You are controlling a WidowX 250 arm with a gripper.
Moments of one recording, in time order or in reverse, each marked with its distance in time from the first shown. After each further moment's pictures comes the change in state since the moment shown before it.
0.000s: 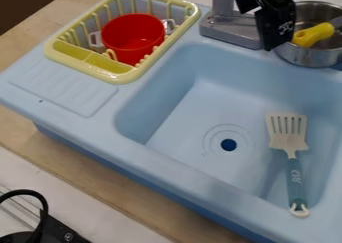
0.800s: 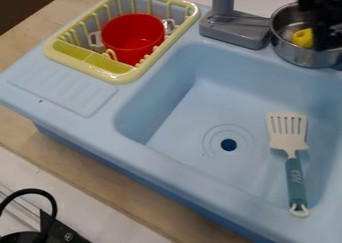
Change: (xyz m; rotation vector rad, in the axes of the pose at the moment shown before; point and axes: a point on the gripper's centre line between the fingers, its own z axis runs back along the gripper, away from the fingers) arm 0.049 -0.024 -0.020 -0.099 -0.006 -0.265
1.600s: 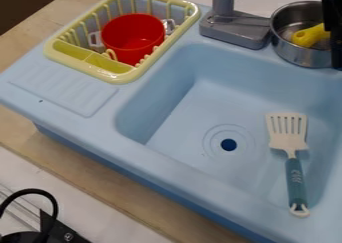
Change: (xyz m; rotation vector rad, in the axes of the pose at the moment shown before) arm 0.012 -0.002 -0.035 -0.072 0.031 -0.110
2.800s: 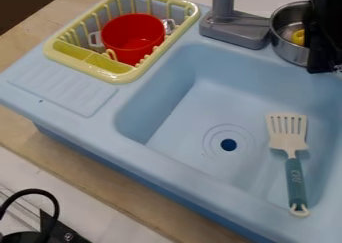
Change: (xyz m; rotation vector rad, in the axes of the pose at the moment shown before) arm -0.020 0.000 -0.024 0.002 0.167 0.096
